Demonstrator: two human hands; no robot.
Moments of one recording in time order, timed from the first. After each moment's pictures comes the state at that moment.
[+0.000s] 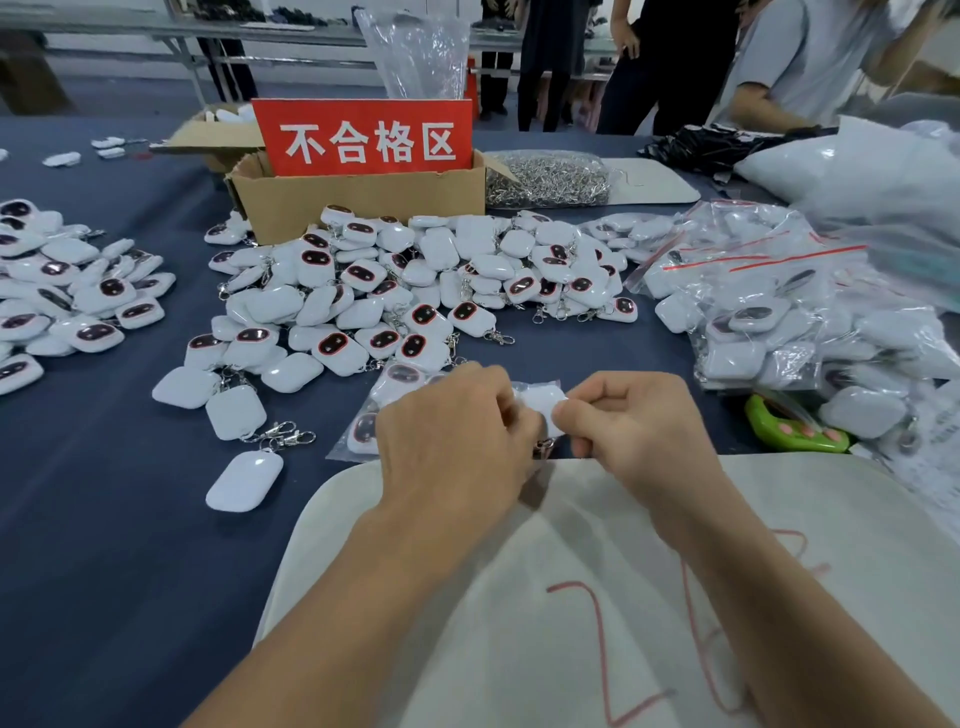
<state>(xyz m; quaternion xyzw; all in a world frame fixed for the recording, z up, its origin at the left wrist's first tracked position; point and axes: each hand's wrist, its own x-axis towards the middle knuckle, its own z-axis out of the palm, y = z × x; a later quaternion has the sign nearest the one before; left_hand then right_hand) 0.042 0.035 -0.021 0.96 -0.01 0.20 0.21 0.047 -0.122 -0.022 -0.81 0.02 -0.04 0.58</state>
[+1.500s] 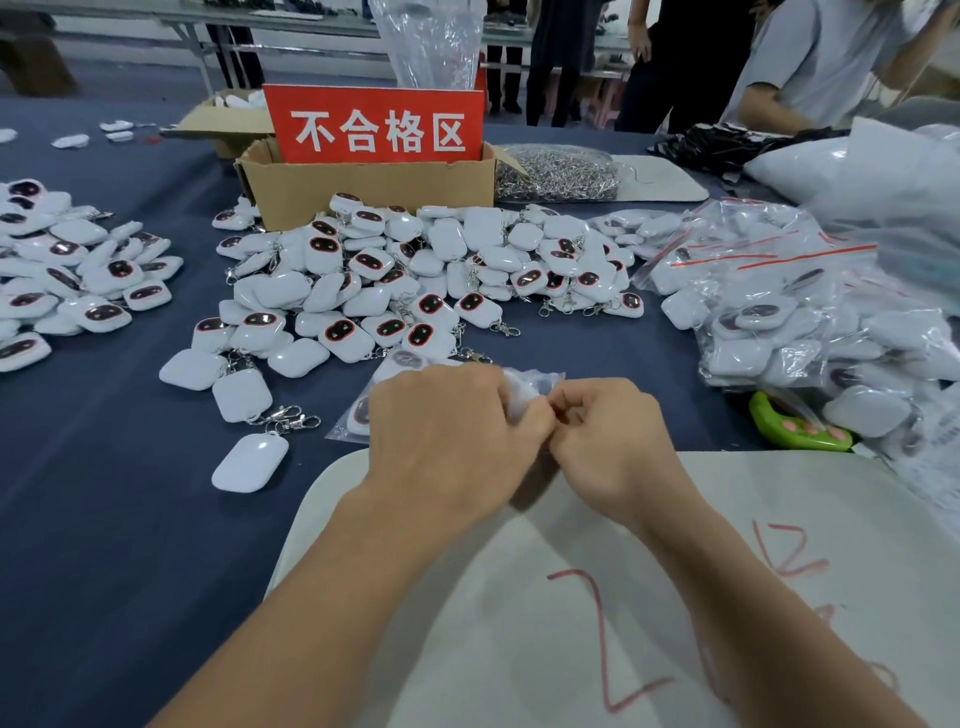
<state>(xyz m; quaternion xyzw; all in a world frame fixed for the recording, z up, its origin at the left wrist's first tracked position) 0.040 0.041 -0.023 0.95 -0.04 0.26 0.15 0.051 -0.103 -0.034 -0.91 -0.01 -0.03 0.42</state>
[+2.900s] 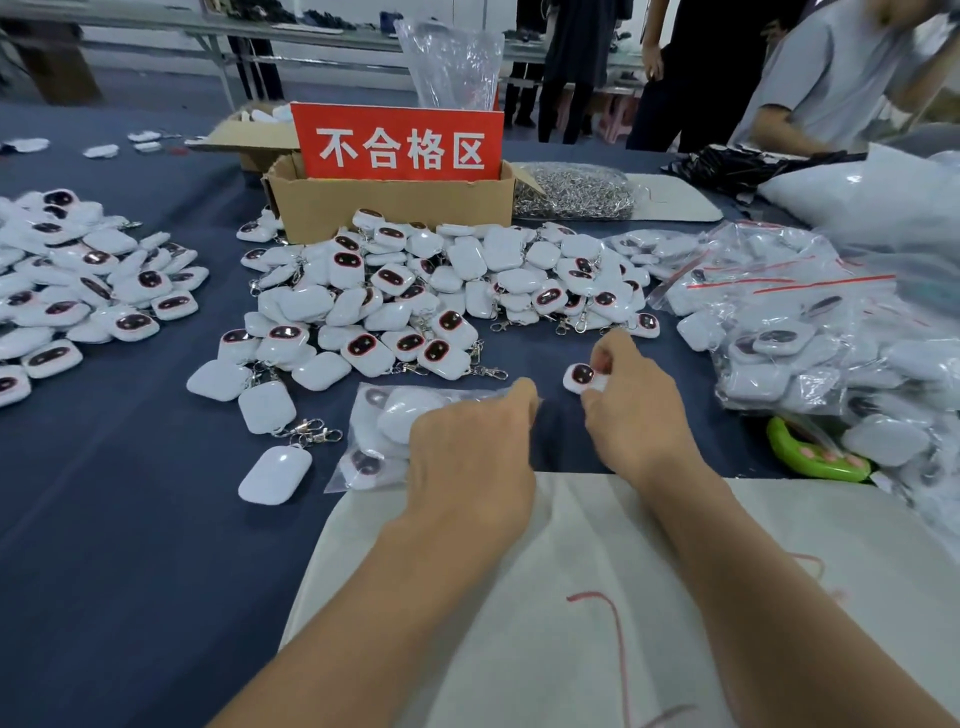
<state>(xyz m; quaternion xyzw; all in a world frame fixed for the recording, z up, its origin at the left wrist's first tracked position) 0.043 0.043 -0.029 0.98 -0.03 0.12 0.12 0.104 -0.115 -0.038 -0.95 0.04 -0.09 0.28</state>
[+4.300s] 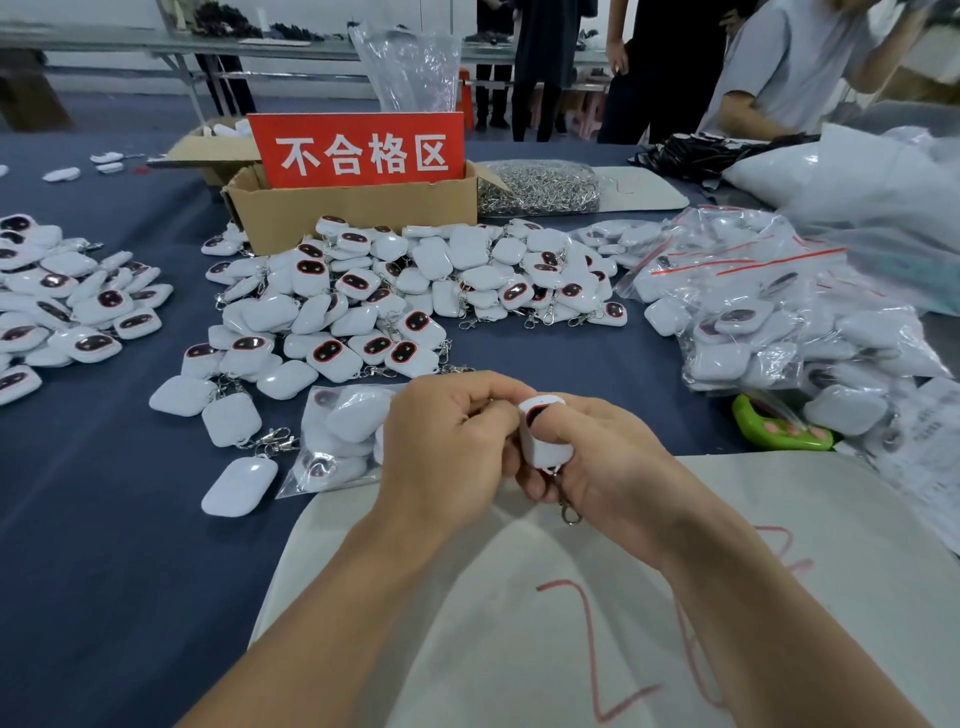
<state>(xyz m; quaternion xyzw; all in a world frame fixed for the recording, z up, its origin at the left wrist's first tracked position) 0.036 0.038 -0.021 0.77 -0.08 0.10 0.62 0.039 -0.111 -0.025 -0.69 -0.09 0.16 0.70</state>
